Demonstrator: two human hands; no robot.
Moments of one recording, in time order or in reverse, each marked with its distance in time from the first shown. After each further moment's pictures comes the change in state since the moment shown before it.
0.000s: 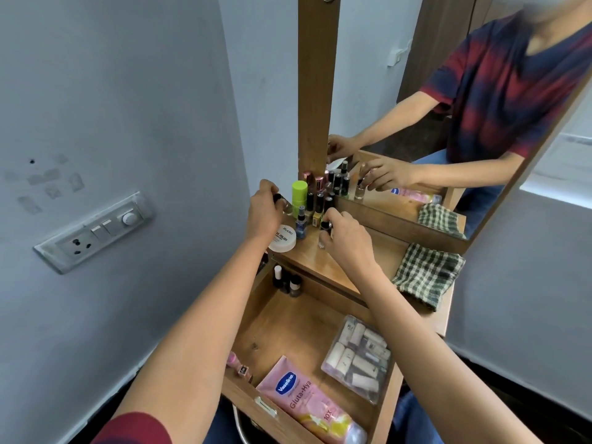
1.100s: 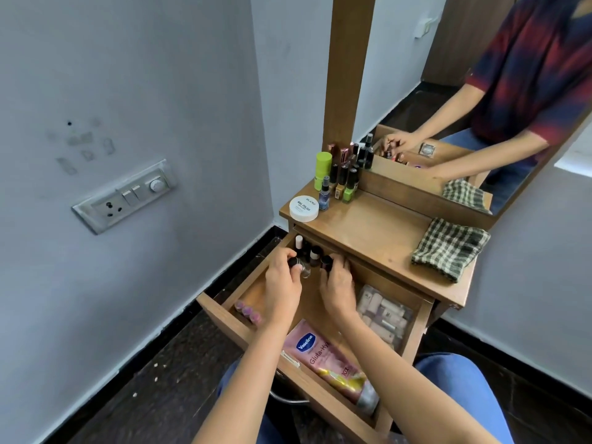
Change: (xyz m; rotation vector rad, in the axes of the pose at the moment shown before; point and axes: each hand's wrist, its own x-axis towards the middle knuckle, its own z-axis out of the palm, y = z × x) left_hand -0.191 -0.040 -0.014 0.063 -0.028 -0.133; right_hand -0.113 -0.021 0.112 0.383 -0.096 0.339
